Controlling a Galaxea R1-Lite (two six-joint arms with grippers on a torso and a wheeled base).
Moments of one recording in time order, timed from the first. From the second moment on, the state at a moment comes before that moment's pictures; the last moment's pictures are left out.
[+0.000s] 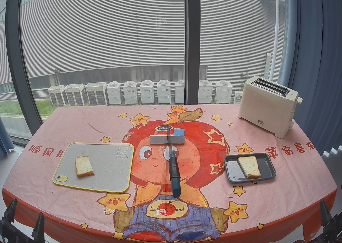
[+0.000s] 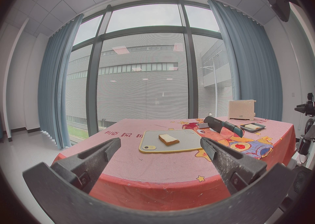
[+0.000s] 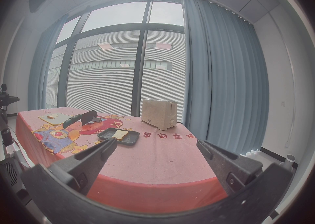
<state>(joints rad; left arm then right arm) 0.00 0.02 -0.02 0.00 0.00 0.00 0.01 0.03 -0.07 0.09 -0.04 -0.08</state>
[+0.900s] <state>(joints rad) 0.00 0.02 -0.02 0.00 0.00 0.00 0.00 0.01 -0.02 0.01 0.04 -0.03</state>
